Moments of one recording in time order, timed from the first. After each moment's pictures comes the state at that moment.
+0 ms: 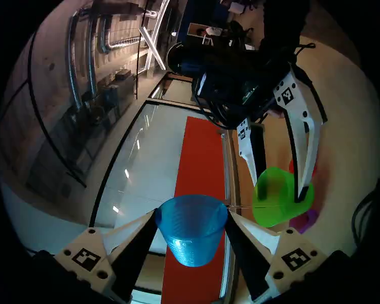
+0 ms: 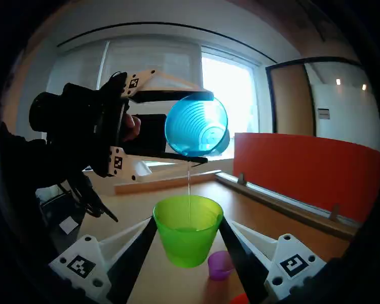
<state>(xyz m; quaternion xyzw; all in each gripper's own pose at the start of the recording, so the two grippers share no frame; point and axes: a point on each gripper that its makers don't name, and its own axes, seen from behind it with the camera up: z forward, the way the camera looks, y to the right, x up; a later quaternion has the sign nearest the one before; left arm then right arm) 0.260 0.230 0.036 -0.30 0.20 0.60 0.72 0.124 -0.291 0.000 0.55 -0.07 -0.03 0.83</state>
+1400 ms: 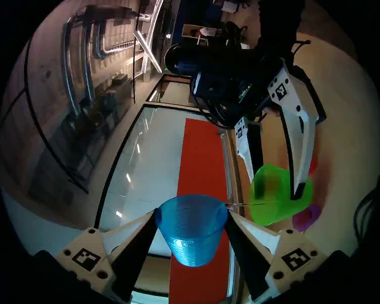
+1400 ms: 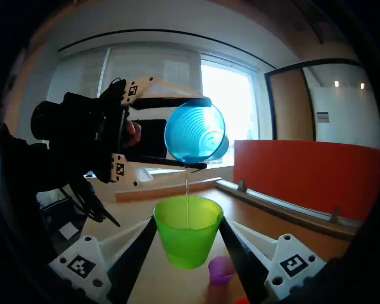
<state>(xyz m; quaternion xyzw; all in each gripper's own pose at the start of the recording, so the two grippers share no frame) 0.265 0.233 0.034 -0.30 0.22 0.61 0.70 0.135 -0.292 -0.002 0.55 -0.04 -0.01 0.83</state>
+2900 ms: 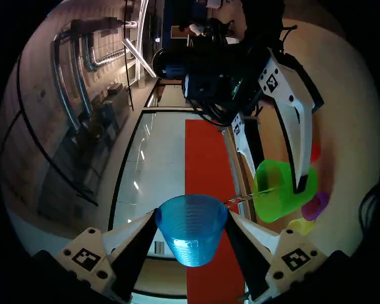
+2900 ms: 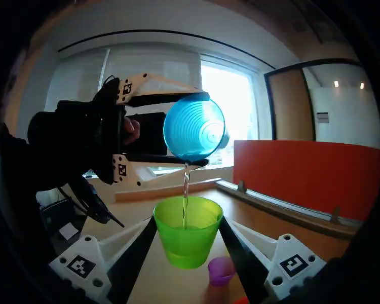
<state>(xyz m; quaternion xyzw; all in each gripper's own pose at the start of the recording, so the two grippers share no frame) 0.271 0.236 0.032 -0.27 0.24 0.65 0.66 0.132 -0.292 0.001 0.55 -0.04 -0.01 0.83</state>
